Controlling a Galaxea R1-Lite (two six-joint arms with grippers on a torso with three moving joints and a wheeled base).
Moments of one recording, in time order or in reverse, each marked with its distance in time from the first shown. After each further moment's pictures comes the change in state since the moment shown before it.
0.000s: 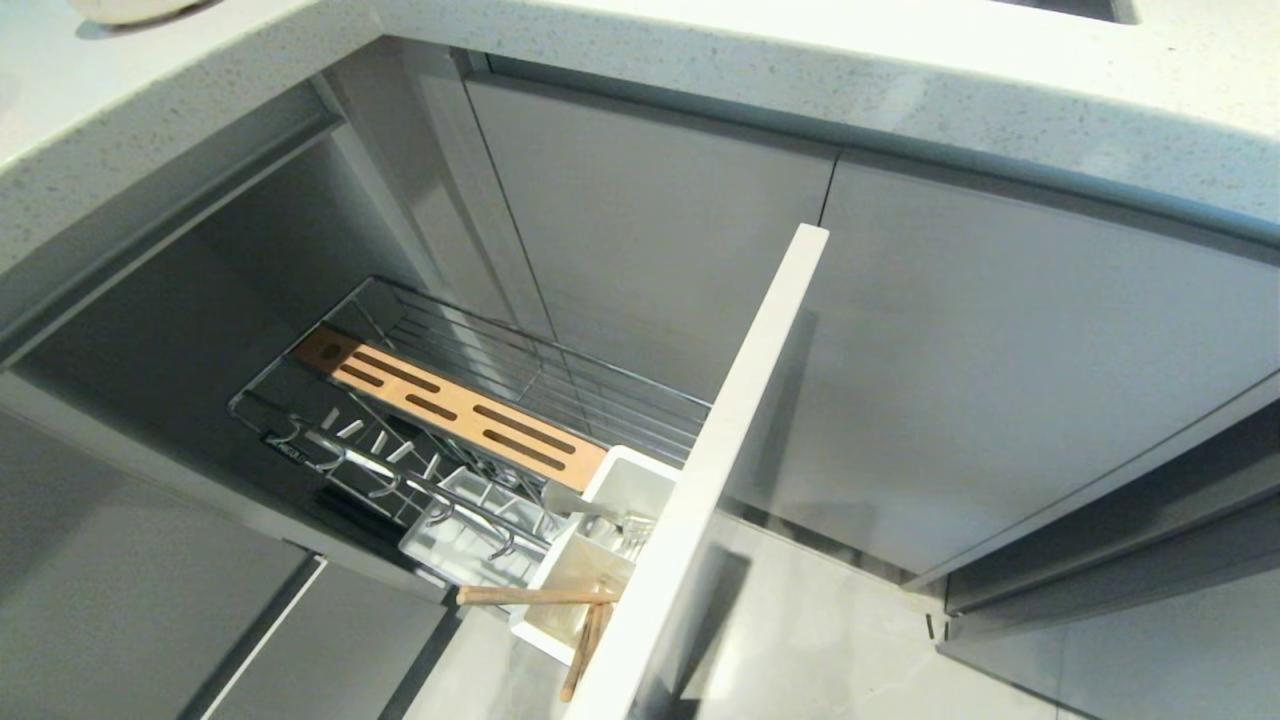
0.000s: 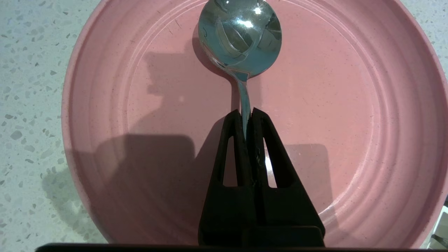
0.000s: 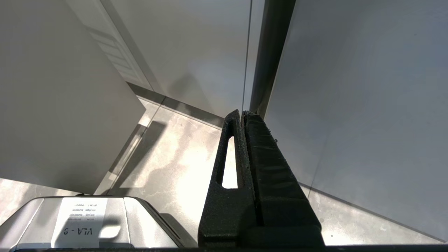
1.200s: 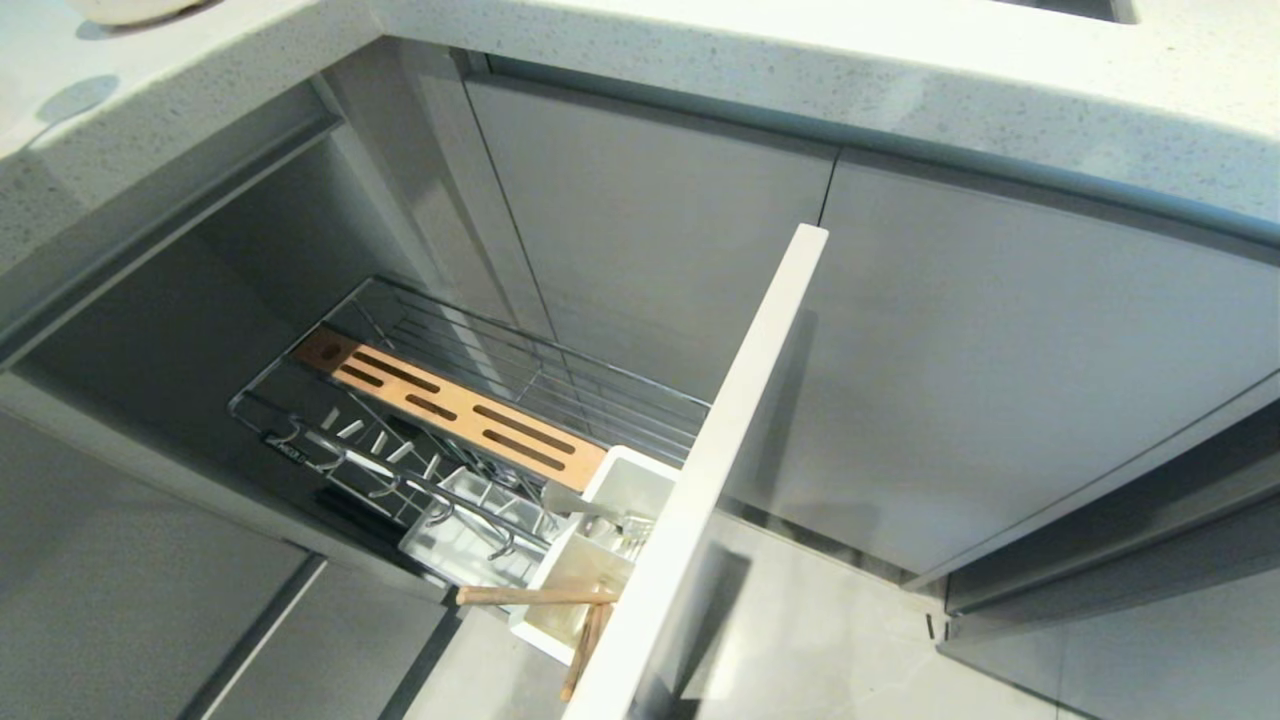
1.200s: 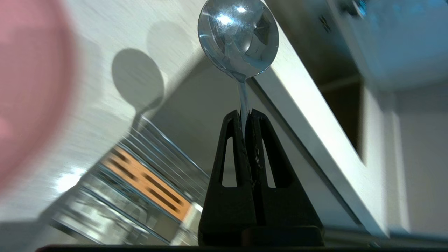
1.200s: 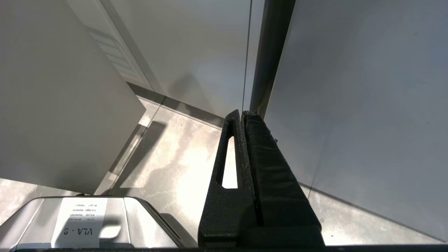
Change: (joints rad) left arm -0.633 -0.254 0.021 -0.145 0.247 -0.855; right arm 0.000 0.000 0.000 0.000 0.000 0.000
